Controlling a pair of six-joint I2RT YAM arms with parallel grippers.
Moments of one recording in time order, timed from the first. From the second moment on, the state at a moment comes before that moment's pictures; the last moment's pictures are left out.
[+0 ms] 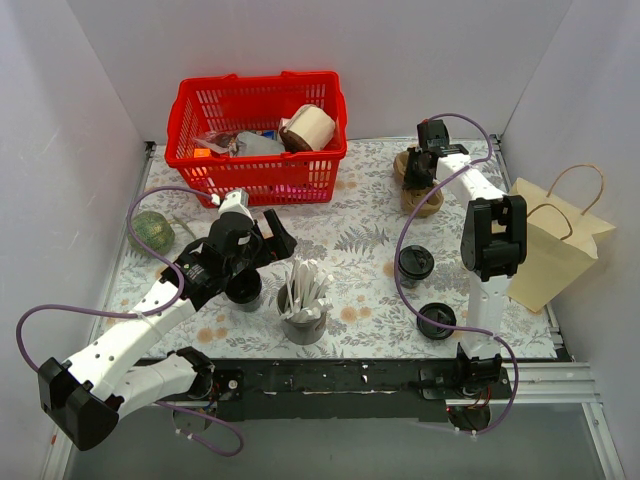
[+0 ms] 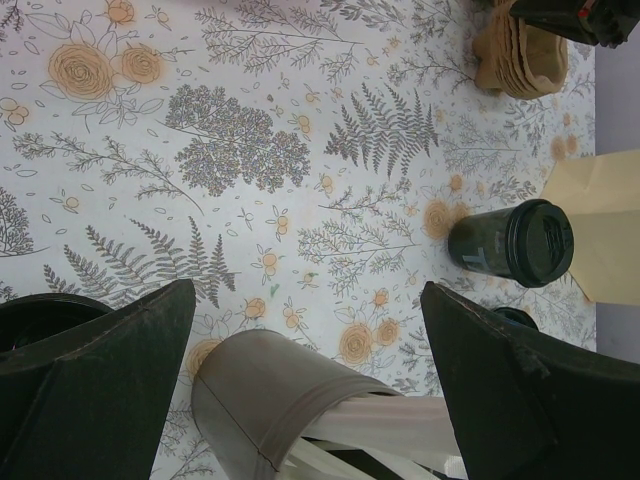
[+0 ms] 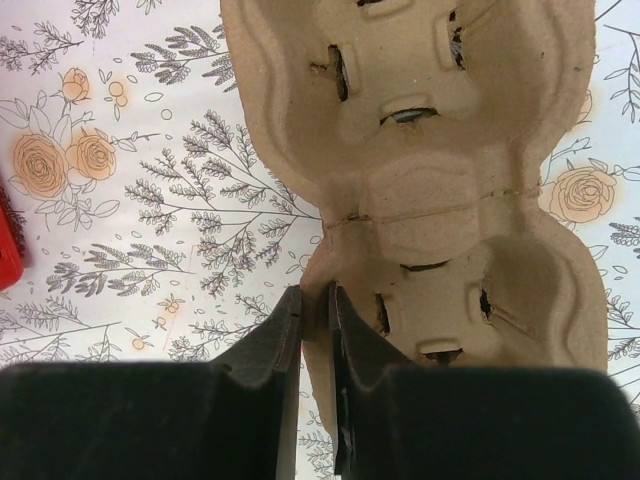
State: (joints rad) left arm -0.65 0.98 0.89 -0.48 -0.20 -0.78; right arm 0.18 2.12 1.78 -0.59 -0.03 0.35
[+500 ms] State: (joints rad) left arm -0.65 0.98 0.89 -0.47 -0.19 -0.78; right arm 0.18 2.07 1.78 -0.61 0.03 0.33
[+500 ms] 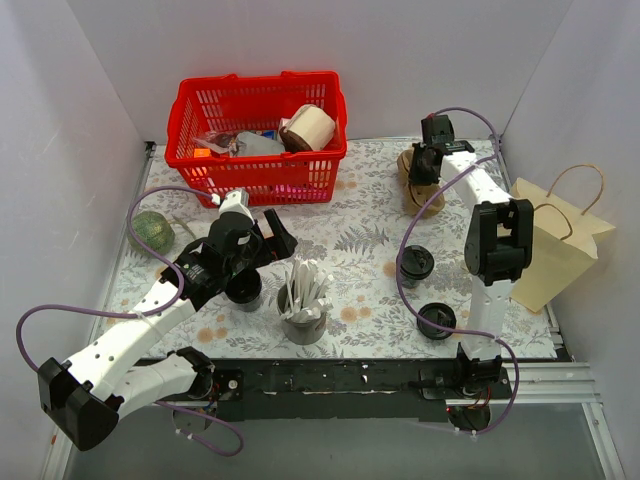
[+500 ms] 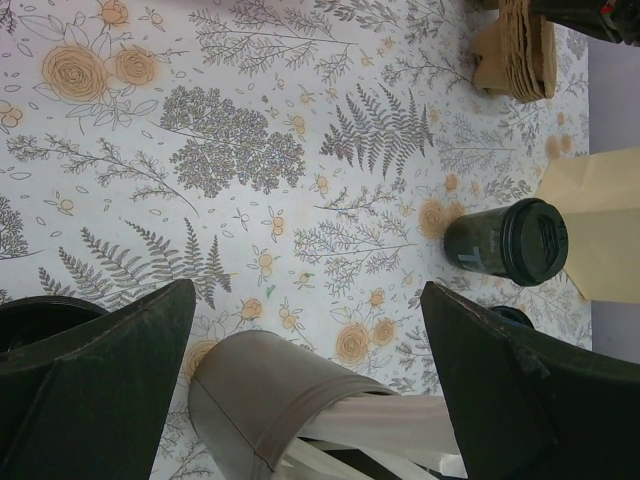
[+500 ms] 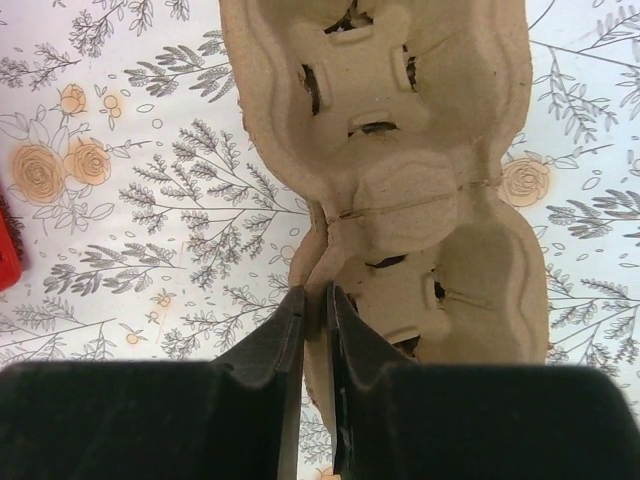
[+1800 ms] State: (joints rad) left arm -0.65 0.96 0.89 -0.47 -0.18 -0.78; right arm 0.40 1.89 1.61 -0.45 0.64 -0.06
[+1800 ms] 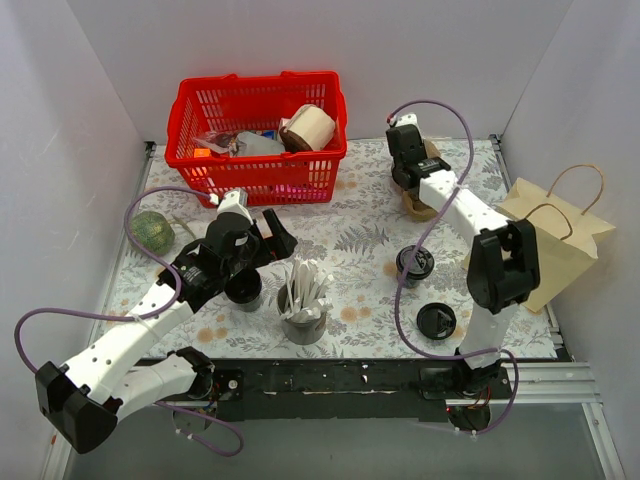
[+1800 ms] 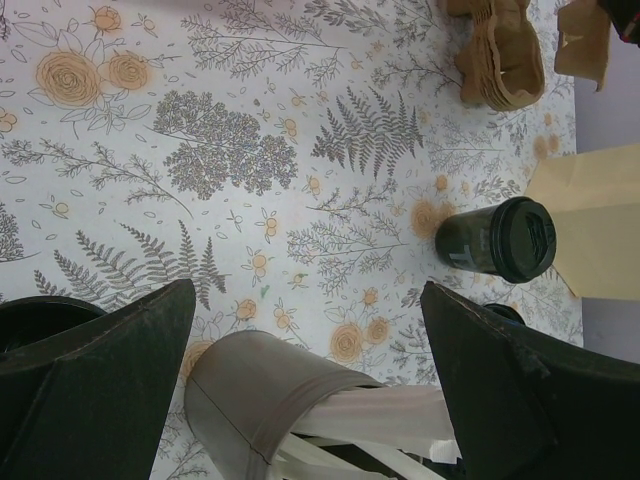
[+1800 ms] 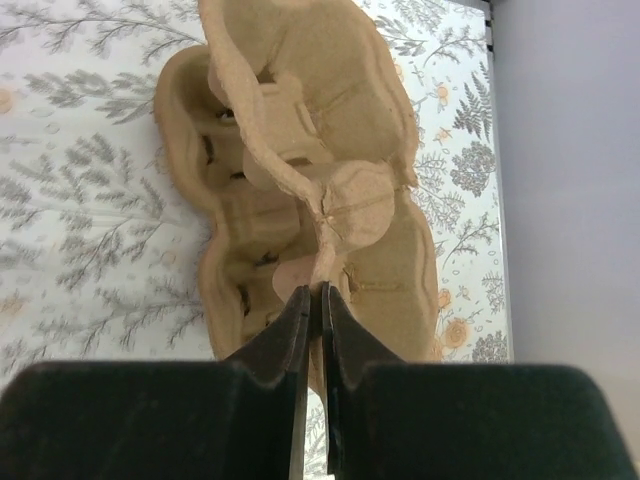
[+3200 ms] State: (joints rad) left arm -0.64 0.84 0.88 -0.48 -0.11 -0.84; right arm 0.81 1.43 0.74 0.04 0.01 -0.52
